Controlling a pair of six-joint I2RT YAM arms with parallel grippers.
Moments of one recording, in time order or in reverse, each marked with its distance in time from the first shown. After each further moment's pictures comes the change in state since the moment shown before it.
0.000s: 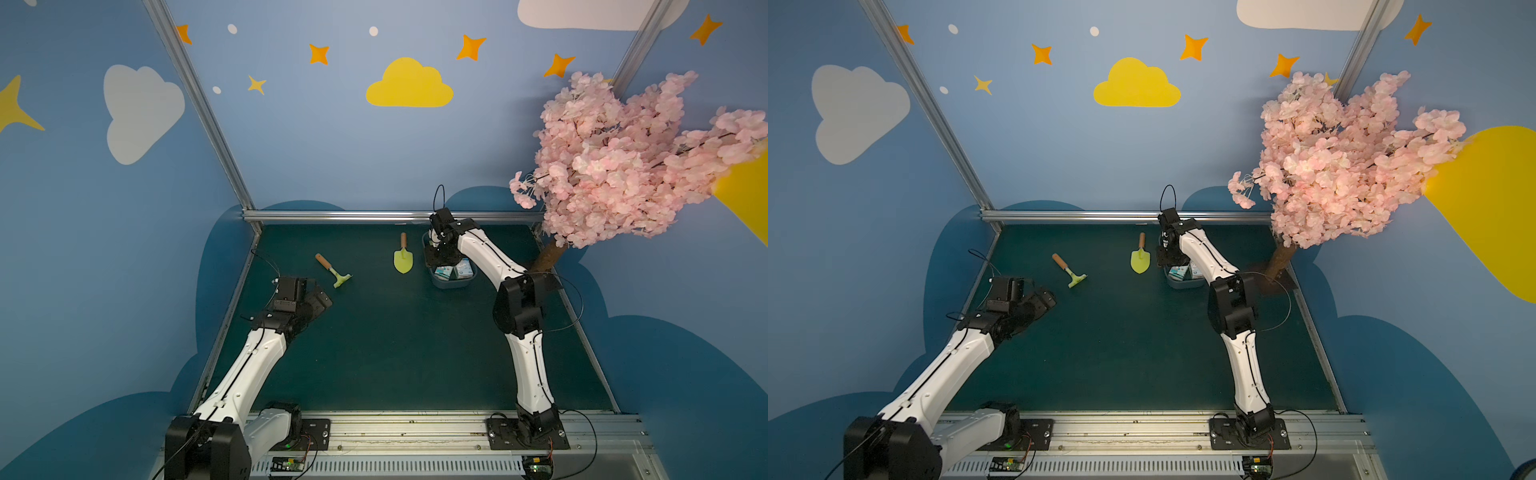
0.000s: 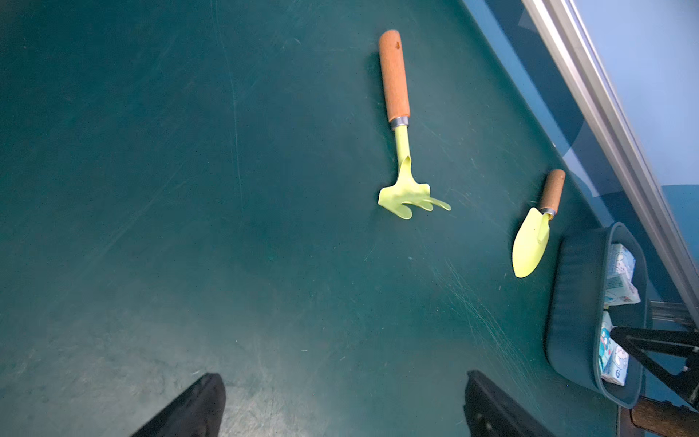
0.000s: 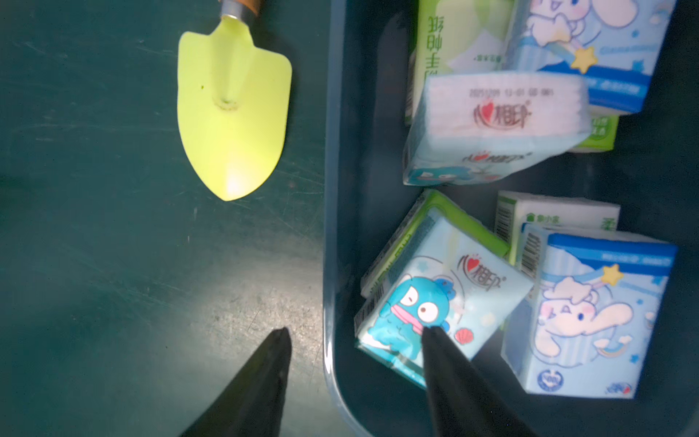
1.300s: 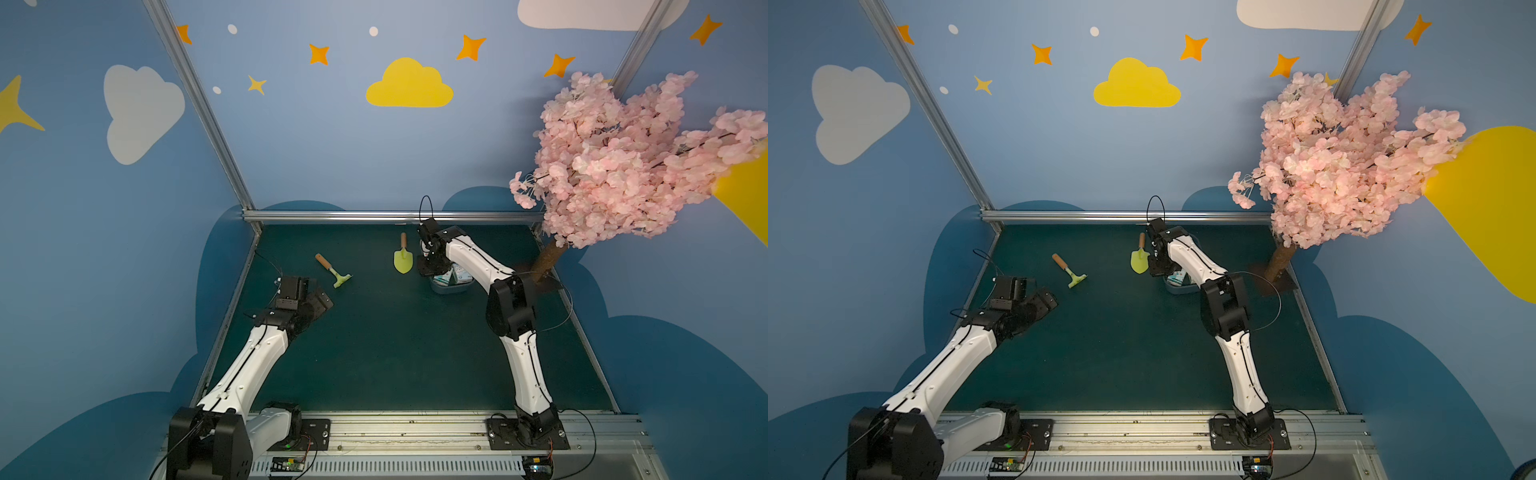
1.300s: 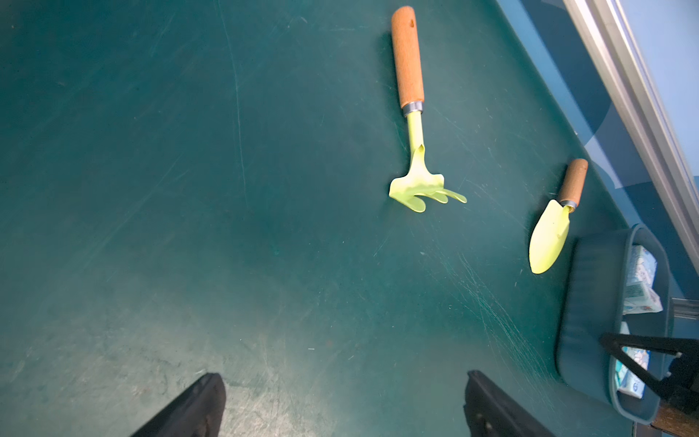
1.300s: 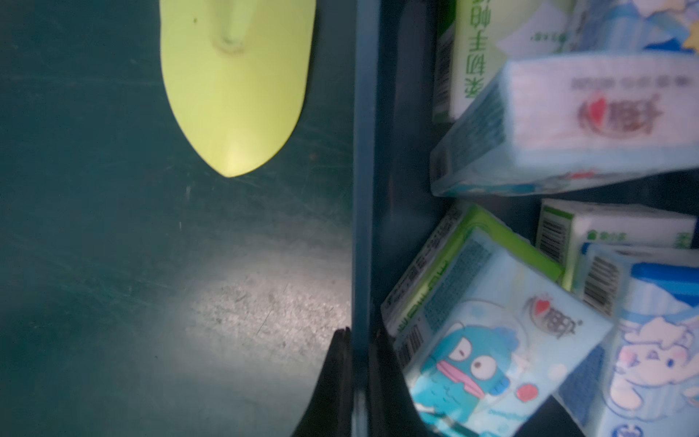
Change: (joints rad) left arm 0.000 0.021 0.000 0.000 0.002 0.019; right arm 0.091 -0.006 -0.091 0.012 0.054 0.085
